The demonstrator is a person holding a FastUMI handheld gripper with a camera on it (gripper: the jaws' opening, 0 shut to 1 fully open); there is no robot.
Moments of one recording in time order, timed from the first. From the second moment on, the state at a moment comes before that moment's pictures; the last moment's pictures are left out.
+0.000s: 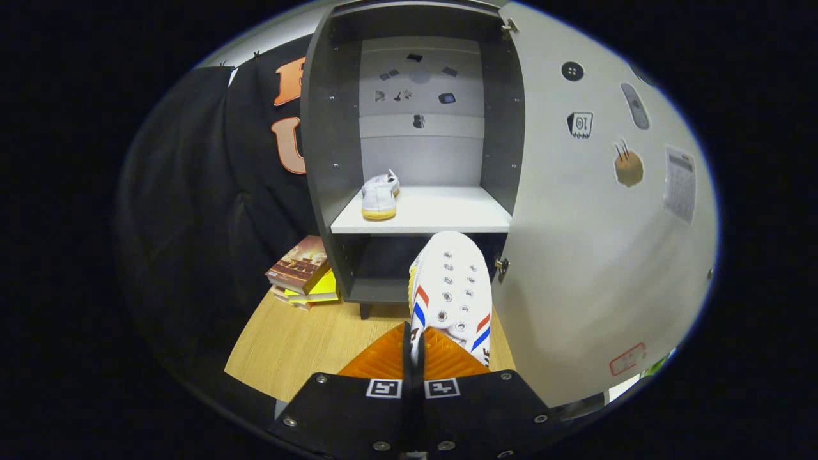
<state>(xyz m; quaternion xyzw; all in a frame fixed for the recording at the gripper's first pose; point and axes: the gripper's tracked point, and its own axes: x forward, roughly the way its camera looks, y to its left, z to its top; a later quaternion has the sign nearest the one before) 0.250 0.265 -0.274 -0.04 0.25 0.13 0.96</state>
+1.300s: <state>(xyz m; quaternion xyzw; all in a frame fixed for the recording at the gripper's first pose) 0.527 0.313 -0.232 -0.09 0.23 0.14 0.96</state>
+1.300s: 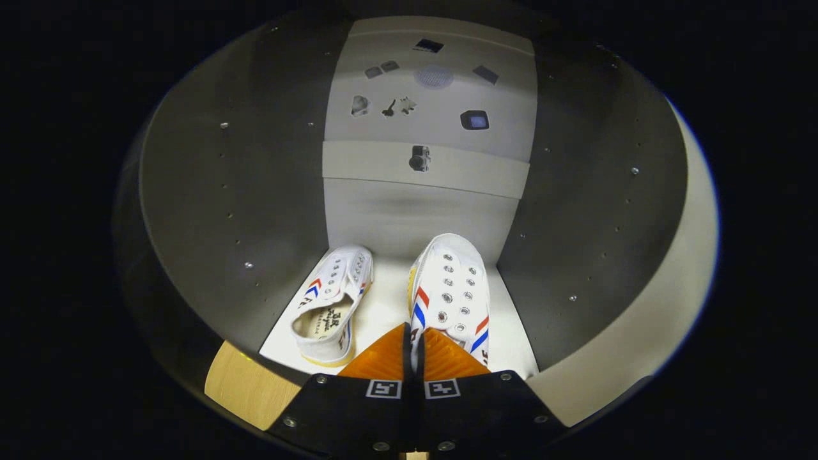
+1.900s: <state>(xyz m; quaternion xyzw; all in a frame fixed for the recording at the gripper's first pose) 0.584 0.338 -0.286 -0.05 0.28 0.13 0.95</state>
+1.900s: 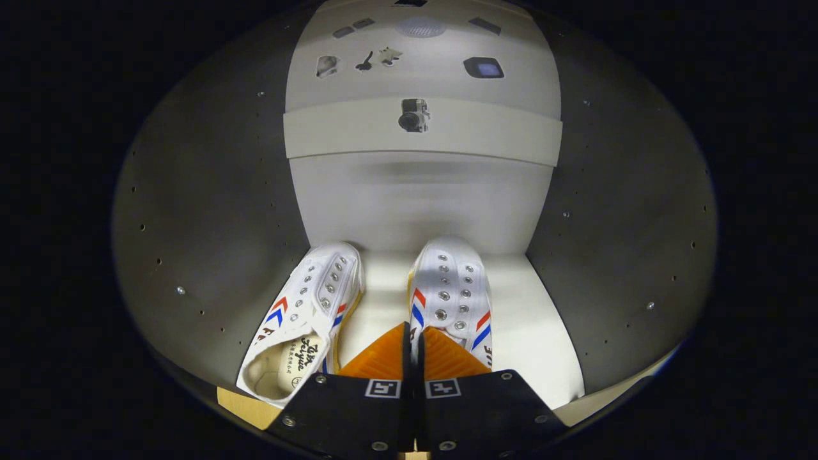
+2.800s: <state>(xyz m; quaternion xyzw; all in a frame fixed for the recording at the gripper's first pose) 0.471 0.285 -0.159 -0.04 0.15 0.09 0.98</state>
